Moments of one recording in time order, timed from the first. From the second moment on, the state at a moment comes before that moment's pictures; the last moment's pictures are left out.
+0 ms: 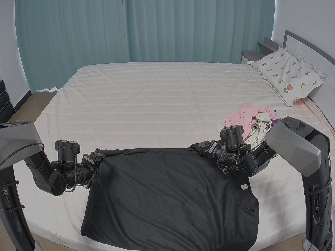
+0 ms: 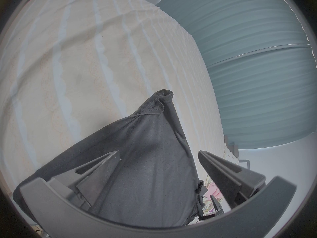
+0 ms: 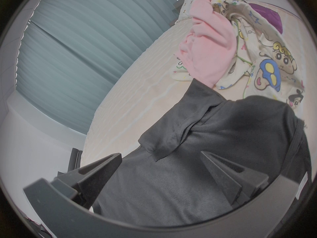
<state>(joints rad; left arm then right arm) -0.08 2.15 -0.62 -0.90 -0.11 -1.23 0.40 2.45 -1.26 -0.64 -0.08 0.90</state>
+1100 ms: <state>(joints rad) -0.08 2.15 -0.61 -0.90 -0.11 -1.23 0.40 2.61 -1.53 -0.85 -0.05 0.95</state>
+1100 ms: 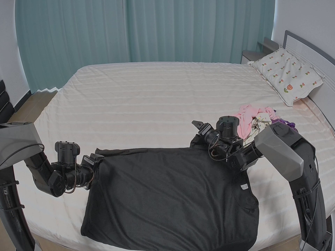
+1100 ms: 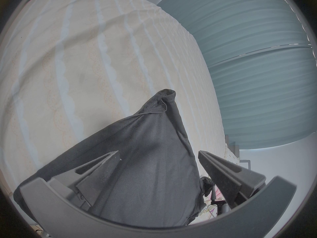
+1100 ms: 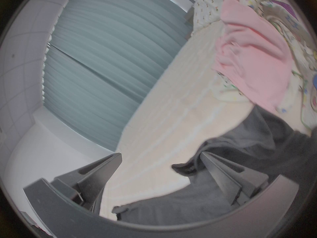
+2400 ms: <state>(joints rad) -0.08 2.14 -0.60 -0.90 -0.11 -1.23 0.30 2.39 -1.00 -1.08 -0.02 0.84</state>
